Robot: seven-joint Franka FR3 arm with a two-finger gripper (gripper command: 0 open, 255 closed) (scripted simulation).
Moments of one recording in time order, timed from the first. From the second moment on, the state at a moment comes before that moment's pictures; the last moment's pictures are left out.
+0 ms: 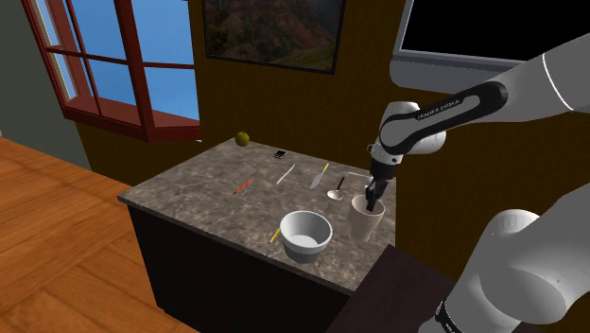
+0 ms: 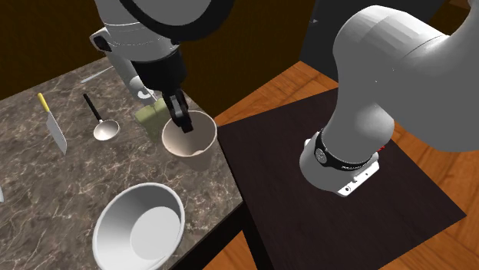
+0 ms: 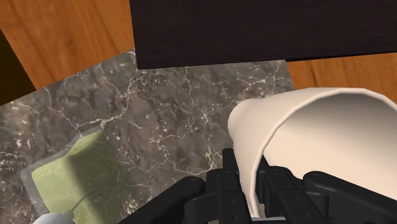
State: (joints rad) arm -0.01 -0.43 -0.51 -2.69 -0.12 2.21 -0.39
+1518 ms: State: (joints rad) arm 0.16 -0.20 -0.37 -2.26 0.06 2.00 -0.24
